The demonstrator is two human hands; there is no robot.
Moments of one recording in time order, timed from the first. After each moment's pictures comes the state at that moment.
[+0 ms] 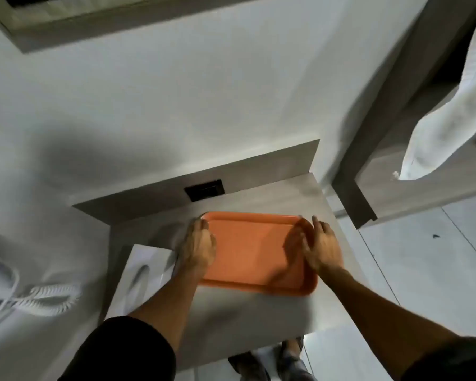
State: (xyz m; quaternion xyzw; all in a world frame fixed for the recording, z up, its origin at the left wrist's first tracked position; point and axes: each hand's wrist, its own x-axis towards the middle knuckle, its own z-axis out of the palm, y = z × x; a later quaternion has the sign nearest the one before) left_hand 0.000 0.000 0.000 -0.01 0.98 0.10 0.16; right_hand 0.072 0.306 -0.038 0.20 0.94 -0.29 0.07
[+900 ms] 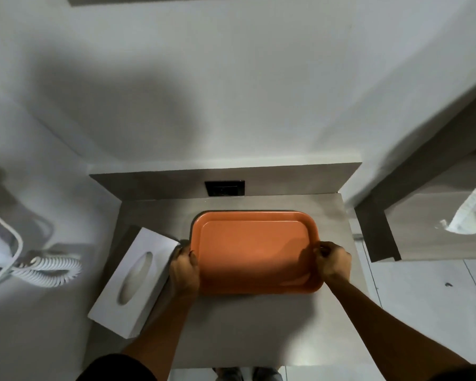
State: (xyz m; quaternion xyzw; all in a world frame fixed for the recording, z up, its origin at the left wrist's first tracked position) left_hand 0.050 -0.043 -0.059 -0.28 0.89 0.35 0.02; right_hand 0.013 0.312 -0.069 0.28 0.89 -0.34 0.10
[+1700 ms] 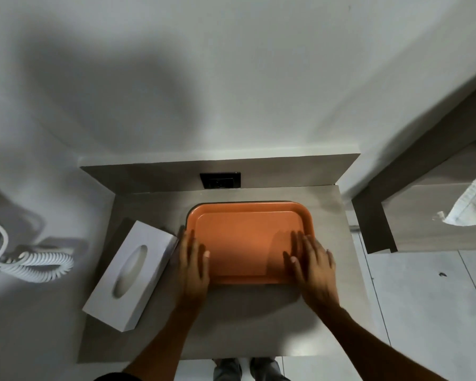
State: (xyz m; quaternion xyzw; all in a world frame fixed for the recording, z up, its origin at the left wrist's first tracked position) left_hand 0.087 -0.028 -0.082 -0.12 0.94 0.32 -0.03; right_hand 0.079 0.297 -0.098 0.03 0.96 -0.28 0.02
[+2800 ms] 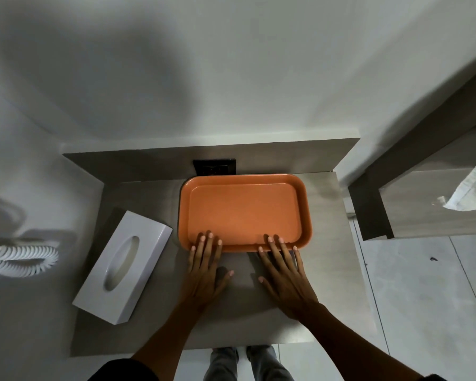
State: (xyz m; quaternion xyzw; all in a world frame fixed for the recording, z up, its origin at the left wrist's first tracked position) left_hand 0.109 -0.016 -0.121 0.10 0.99 0.12 0.07; right_hand 0.113 0.264 -0.136 -0.20 0.97 -0.08 0.11
